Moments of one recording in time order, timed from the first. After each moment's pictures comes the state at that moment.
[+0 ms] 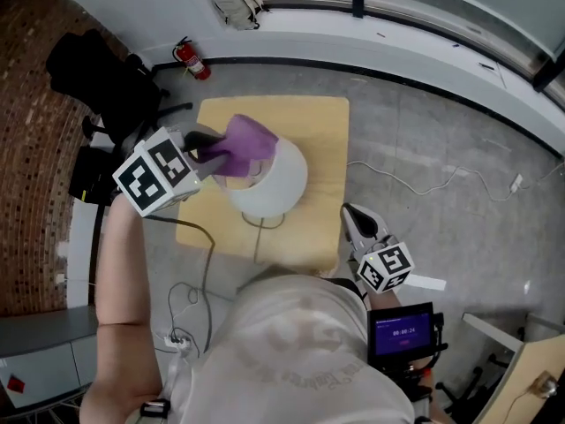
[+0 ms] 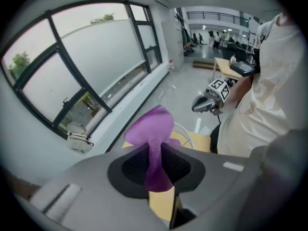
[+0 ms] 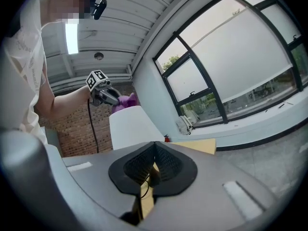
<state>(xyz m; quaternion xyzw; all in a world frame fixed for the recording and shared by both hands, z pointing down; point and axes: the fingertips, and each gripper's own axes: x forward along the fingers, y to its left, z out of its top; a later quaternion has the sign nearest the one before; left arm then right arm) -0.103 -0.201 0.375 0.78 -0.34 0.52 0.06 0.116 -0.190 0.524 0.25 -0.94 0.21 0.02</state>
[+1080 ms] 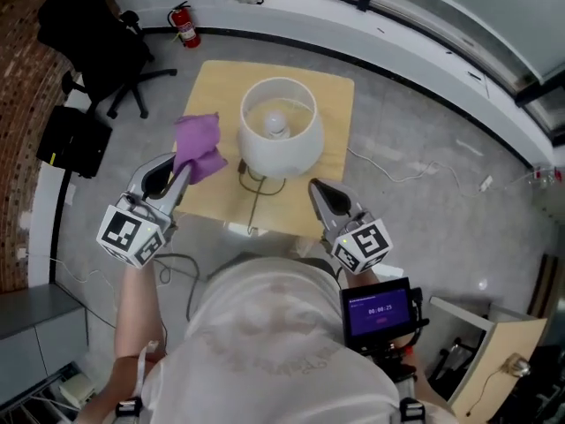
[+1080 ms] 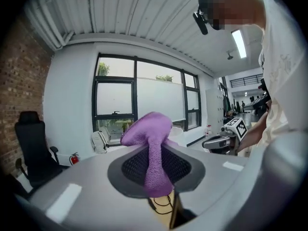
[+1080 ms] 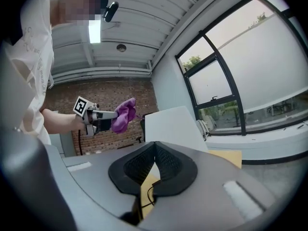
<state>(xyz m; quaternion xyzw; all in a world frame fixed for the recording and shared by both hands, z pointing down) -0.207 -0.060 0.370 0.79 -0.61 0.09 0.06 0.013 -0.120 0.459 0.19 -0.97 0.13 0.05</state>
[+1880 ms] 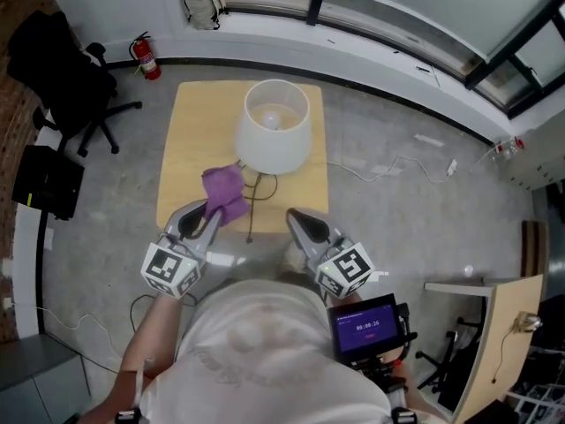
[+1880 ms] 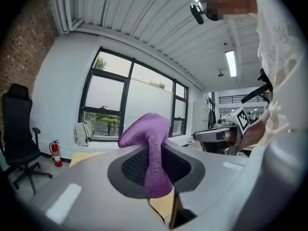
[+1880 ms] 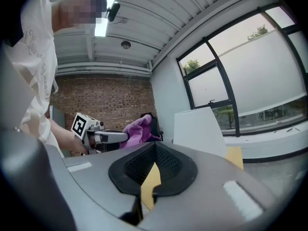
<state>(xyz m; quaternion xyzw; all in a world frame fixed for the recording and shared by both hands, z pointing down) -0.155 0.008 0.452 0.83 -0.54 0.02 0.10 -0.009 -0.011 0.450 0.23 -0.97 0.11 0.06</state>
